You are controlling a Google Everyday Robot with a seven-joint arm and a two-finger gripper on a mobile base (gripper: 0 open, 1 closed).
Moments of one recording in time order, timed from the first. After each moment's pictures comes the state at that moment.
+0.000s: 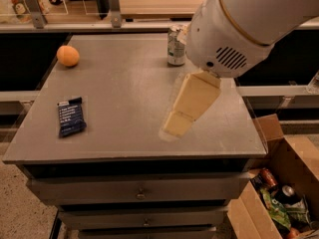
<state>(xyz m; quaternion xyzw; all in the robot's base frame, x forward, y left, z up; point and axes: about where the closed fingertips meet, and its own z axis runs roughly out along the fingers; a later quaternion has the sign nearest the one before) 0.414 -0.030 1.003 -0.63 0.72 0.07 0.28</state>
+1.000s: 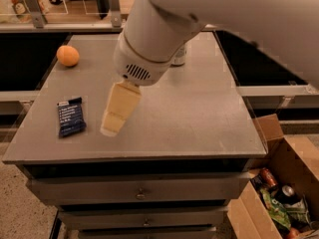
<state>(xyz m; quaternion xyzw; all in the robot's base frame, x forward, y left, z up) 0.466 0.067 0.947 -0.63 0.73 0.07 0.26</state>
